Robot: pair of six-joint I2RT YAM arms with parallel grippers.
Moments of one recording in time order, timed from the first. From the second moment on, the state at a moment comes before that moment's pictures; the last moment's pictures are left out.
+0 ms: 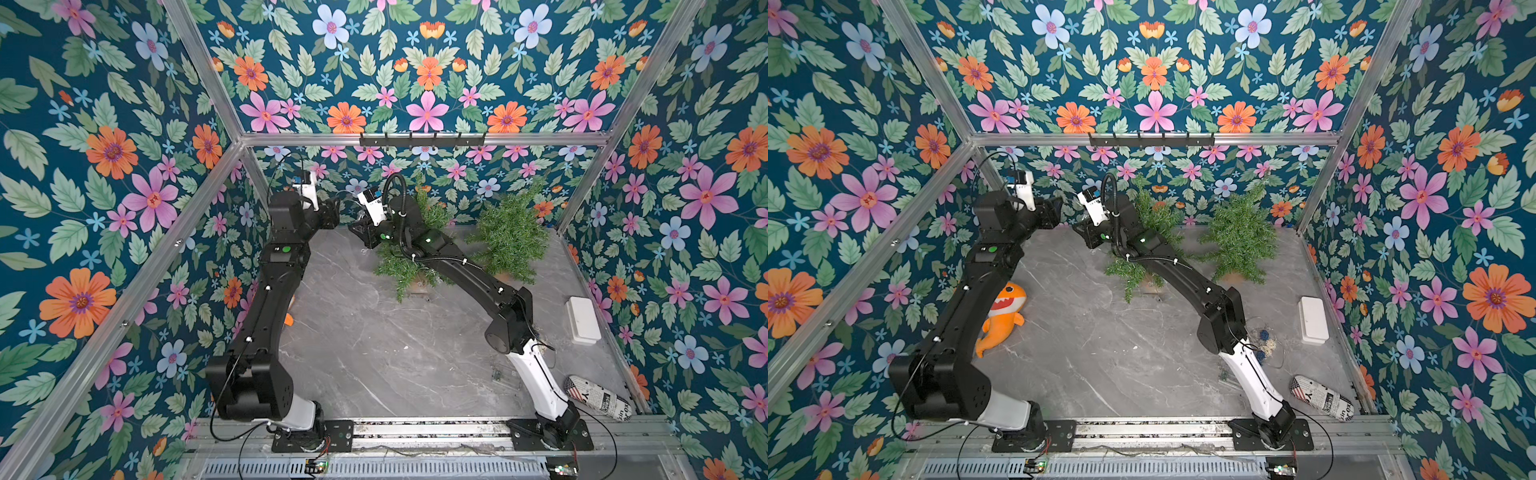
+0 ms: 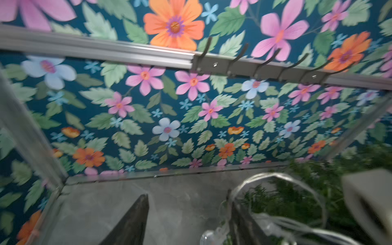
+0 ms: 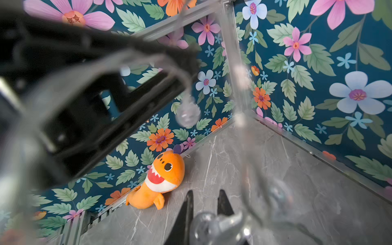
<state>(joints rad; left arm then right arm) -0.03 1.41 1.36 -0.13 0.16 -0.17 0.76 2.39 2.49 -0.31 -0.34 0.23</state>
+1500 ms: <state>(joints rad) -0.32 1.23 0.47 0.72 0.20 -0.36 0.78 2.44 2.62 -0.59 -0.31 0.55</state>
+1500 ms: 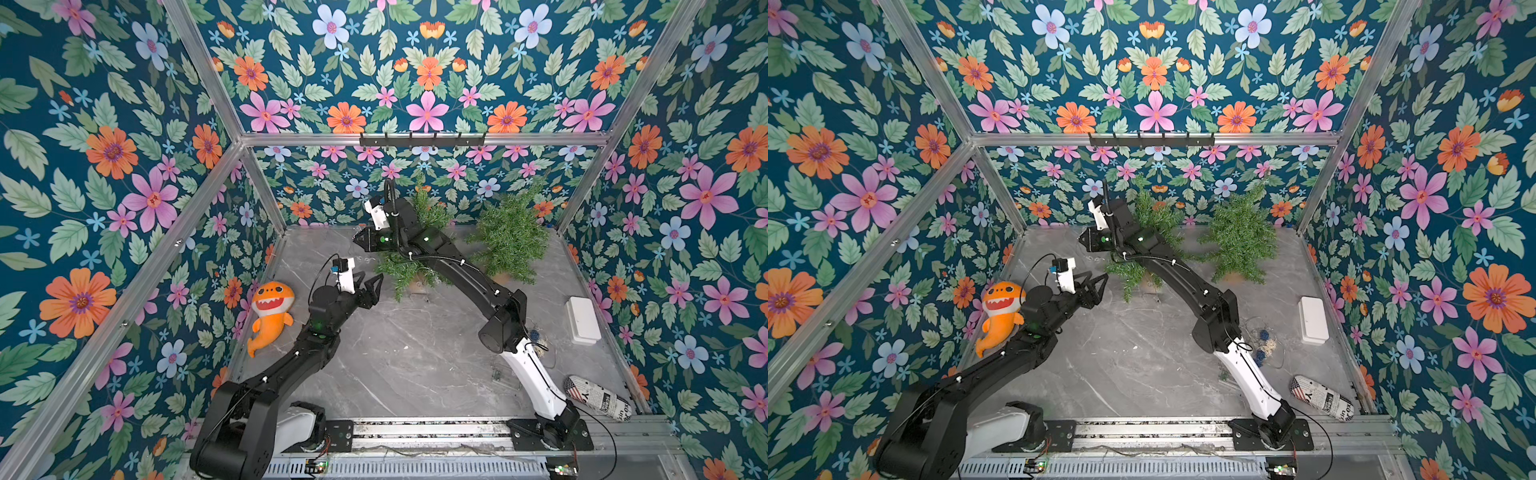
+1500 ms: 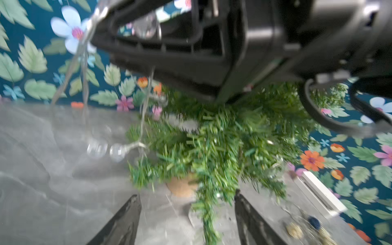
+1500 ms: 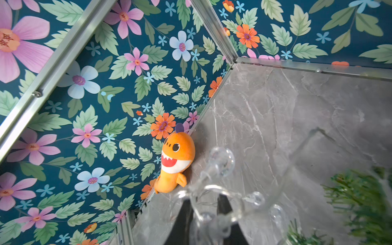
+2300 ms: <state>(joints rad) -0.27 1.39 0.60 0.83 0.09 -0.23 0.80 2.37 2.50 -0.50 -0.38 0.65</state>
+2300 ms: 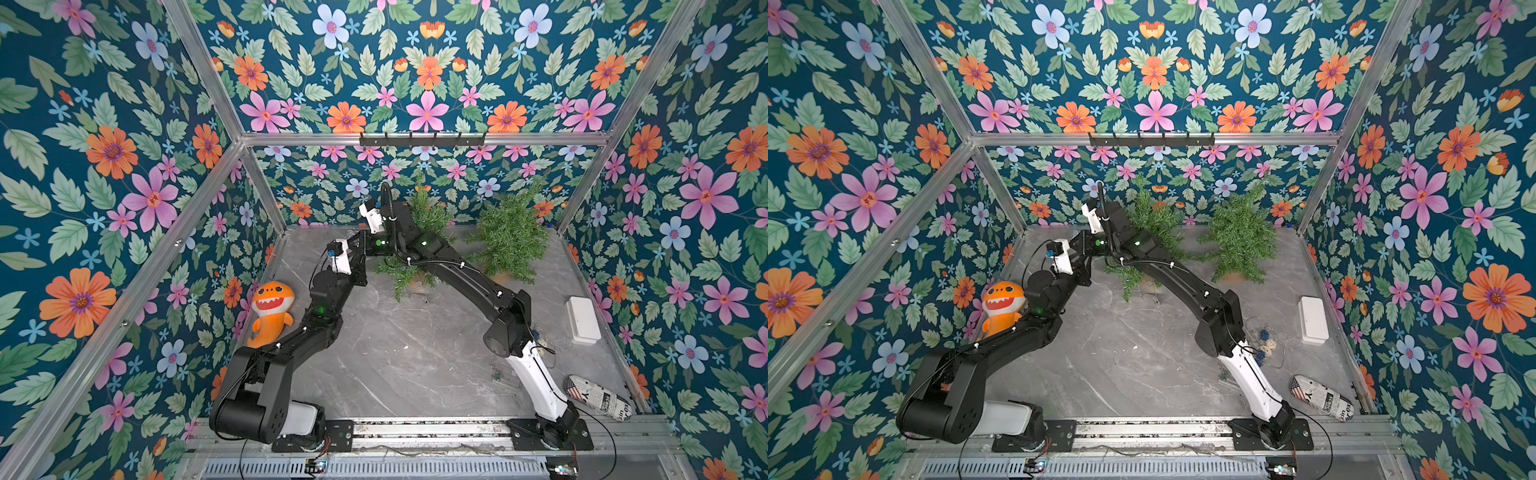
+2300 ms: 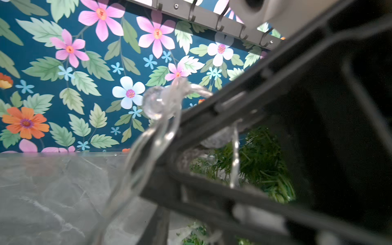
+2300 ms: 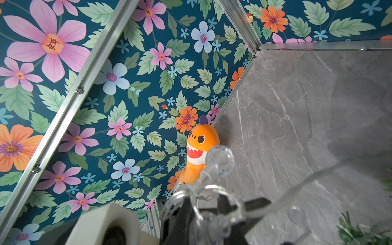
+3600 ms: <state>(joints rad) 0.04 1.25 1.43 -0.52 0.23 -0.12 0.77 1.95 1.89 -0.52 -0.44 0.41</state>
